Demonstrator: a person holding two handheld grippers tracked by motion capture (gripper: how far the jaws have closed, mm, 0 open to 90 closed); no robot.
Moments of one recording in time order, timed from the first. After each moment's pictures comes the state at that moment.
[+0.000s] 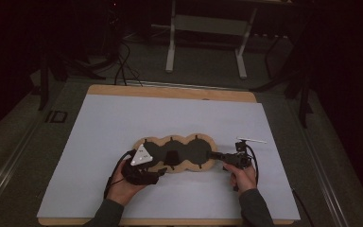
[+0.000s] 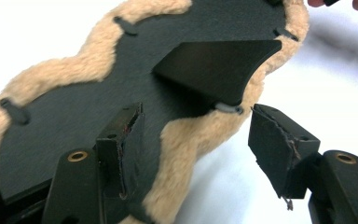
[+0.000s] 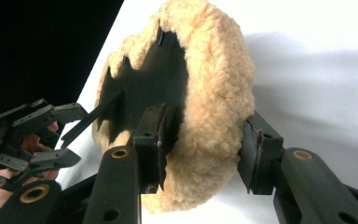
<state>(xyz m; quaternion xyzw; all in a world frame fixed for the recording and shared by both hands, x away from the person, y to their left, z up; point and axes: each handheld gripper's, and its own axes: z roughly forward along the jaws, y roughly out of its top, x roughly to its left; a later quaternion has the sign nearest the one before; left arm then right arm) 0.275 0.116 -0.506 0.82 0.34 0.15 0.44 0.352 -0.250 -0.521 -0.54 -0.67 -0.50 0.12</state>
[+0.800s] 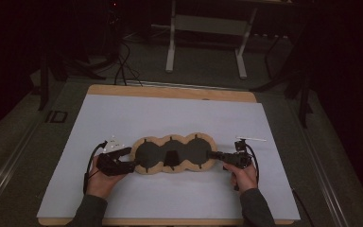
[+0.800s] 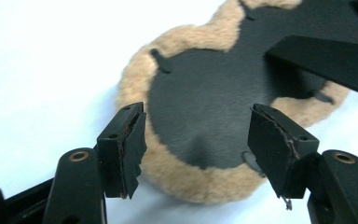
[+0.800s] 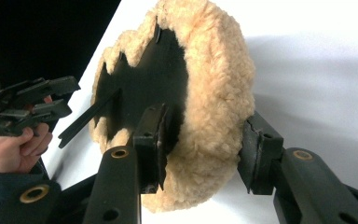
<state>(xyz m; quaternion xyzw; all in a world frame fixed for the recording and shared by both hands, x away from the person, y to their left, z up) 0.293 0.184 -0.506 0.77 0.44 0.14 0.44 0.351 -0.247 -0.514 -0.52 -0.69 -0.49 0.11</state>
